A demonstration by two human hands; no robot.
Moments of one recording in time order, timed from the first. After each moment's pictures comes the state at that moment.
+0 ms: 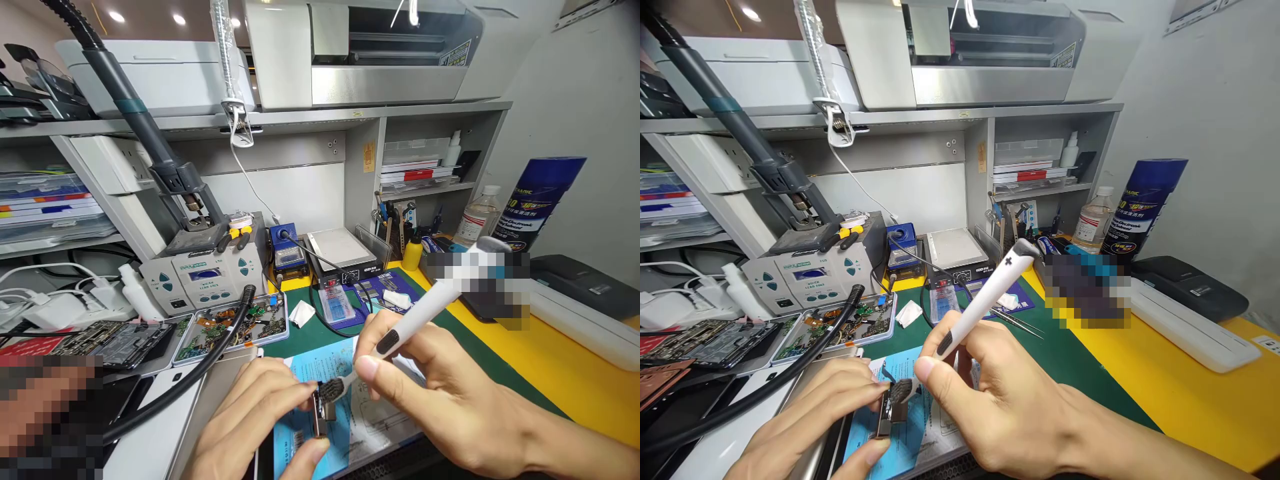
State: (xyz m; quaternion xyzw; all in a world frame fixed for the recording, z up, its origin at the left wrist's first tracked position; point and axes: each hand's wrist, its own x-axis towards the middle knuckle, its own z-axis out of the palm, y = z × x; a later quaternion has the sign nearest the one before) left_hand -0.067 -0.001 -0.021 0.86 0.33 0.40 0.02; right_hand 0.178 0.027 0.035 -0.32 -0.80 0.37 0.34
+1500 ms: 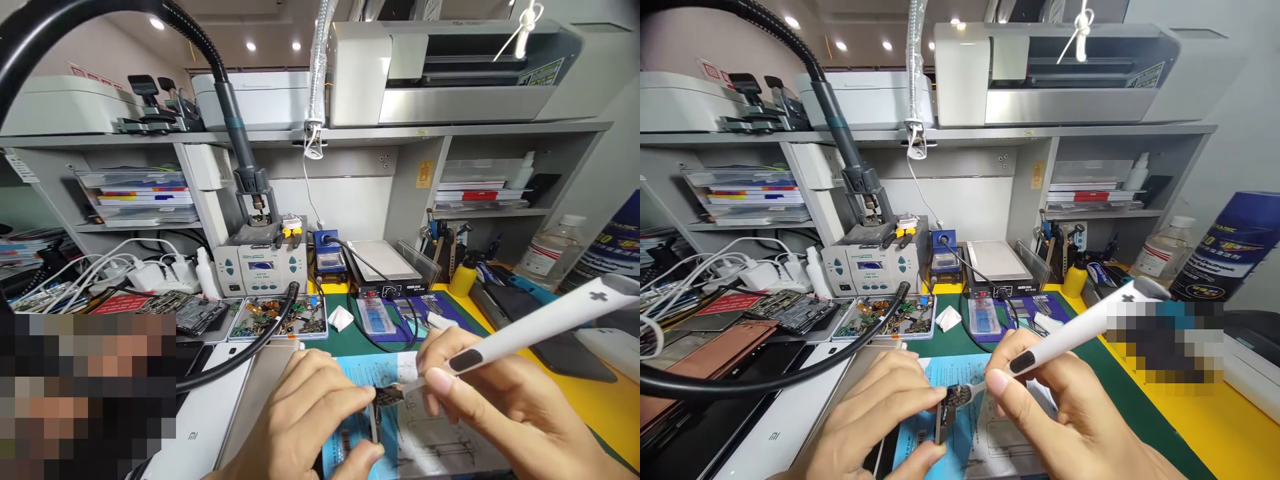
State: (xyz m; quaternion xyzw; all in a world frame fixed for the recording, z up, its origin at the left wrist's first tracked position) left_hand -0.063 -0.002 -0.014 0.84 0.29 0.46 0.01; right_hand 0.186 0.029 0.020 -0.38 -0.79 0.35 0.33
